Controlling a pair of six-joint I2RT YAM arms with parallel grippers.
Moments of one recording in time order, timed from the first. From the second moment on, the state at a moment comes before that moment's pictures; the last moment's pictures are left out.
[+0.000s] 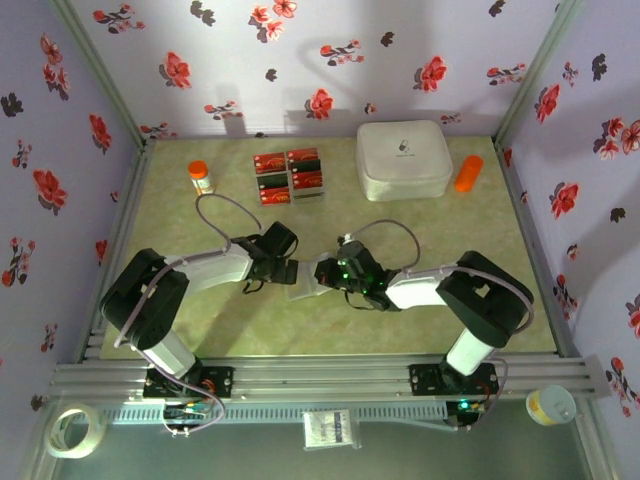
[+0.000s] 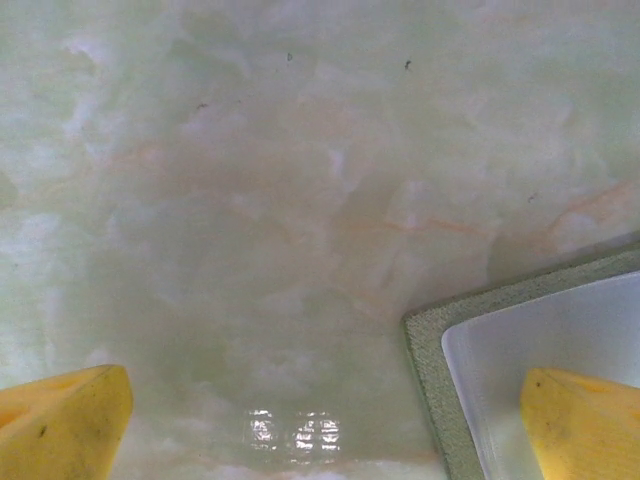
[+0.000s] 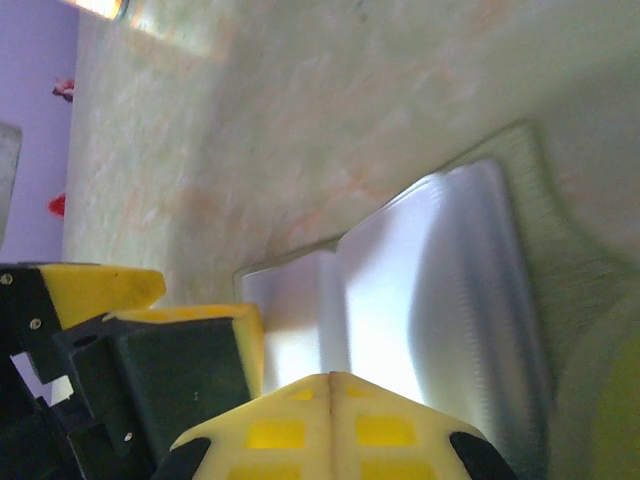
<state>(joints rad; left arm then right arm) -0.73 1.63 0.87 -0.48 -0.26 -0.54 0.84 1.63 0.59 0.42 -0.11 1.02</state>
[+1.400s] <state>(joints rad) -0.72 1.69 0.94 -0.50 -0.33 -0.40 0.85 1.25 0.60 -0.07 0.14 0.85</state>
